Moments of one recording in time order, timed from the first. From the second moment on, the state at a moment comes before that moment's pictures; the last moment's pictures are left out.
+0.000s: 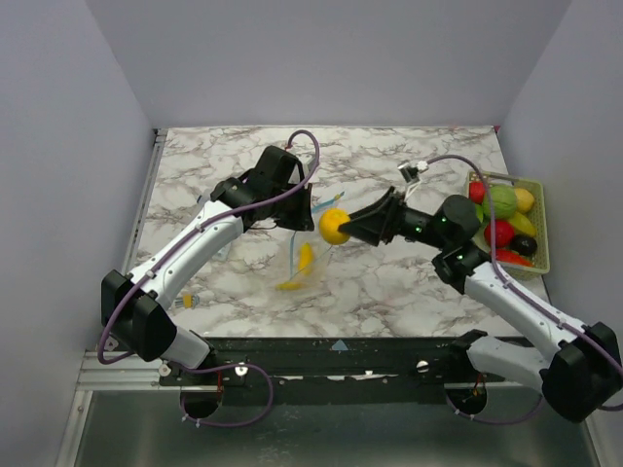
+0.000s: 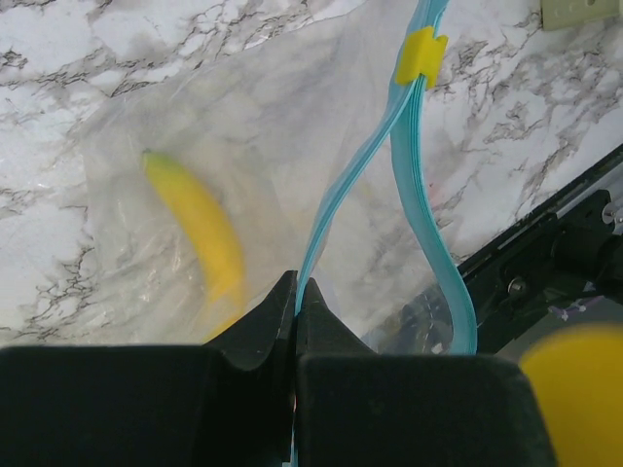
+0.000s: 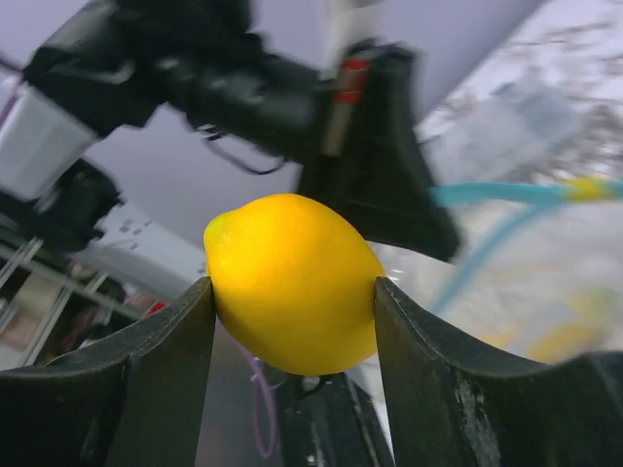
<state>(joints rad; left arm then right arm) -0.61 1.46 1.40 -0.77 0.25 -0.36 0.40 1.05 0.69 0.44 -0.70 0.80</state>
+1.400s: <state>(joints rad) -0.59 1.46 1.38 -0.74 0.30 -0.36 0.69 1.10 0.59 0.66 -0.30 0.68</state>
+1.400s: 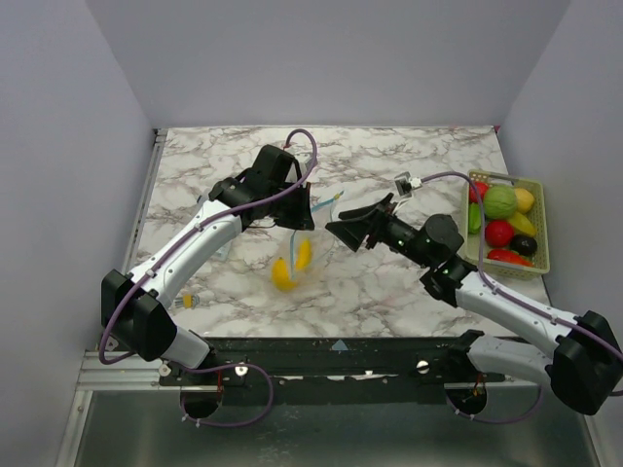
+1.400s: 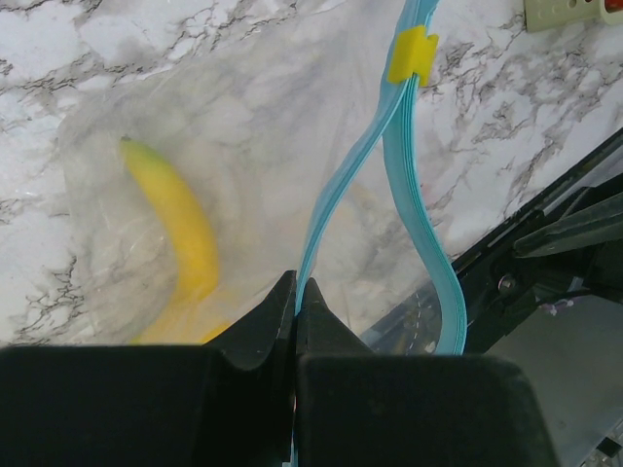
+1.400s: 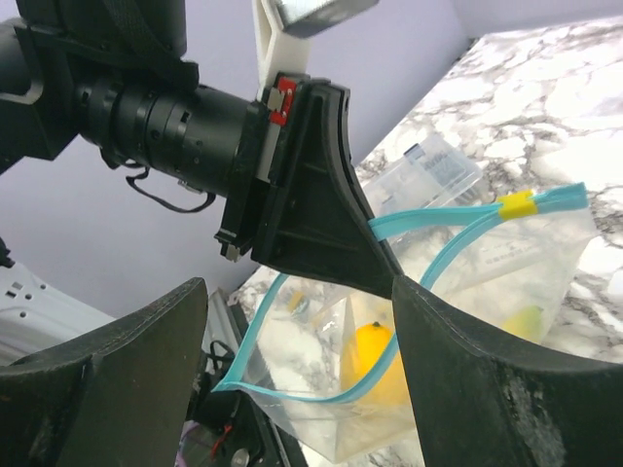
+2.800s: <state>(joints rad) -0.59 1.46 1.38 -0.74 0.31 -0.36 -0.05 1.12 0.87 -0.43 0.50 0.61</state>
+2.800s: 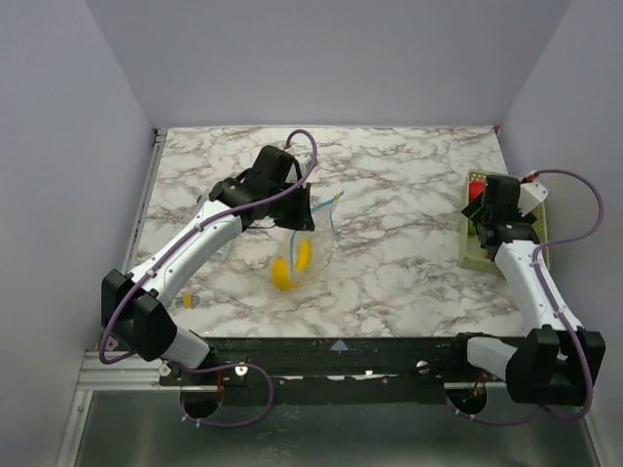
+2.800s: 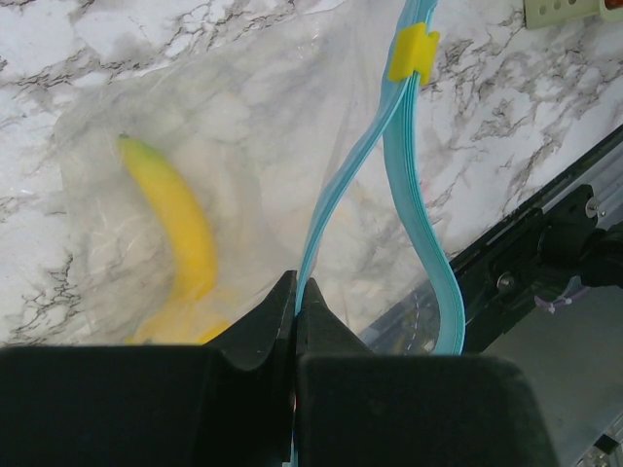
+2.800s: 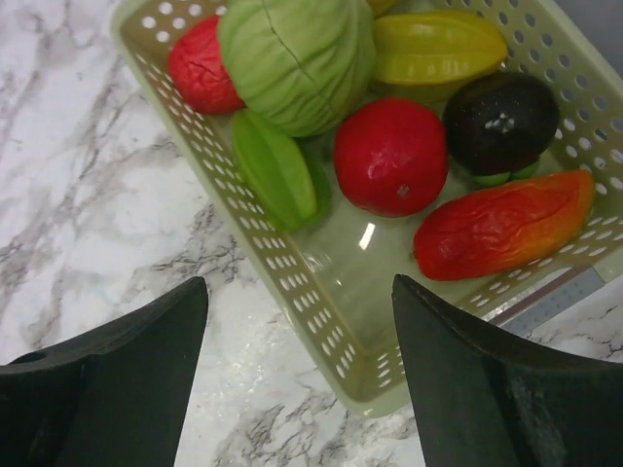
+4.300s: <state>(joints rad) -0.57 1.56 1.38 -0.72 0.34 -0.36 -0.38 1.61 0.85 0.01 -0.09 0.55</state>
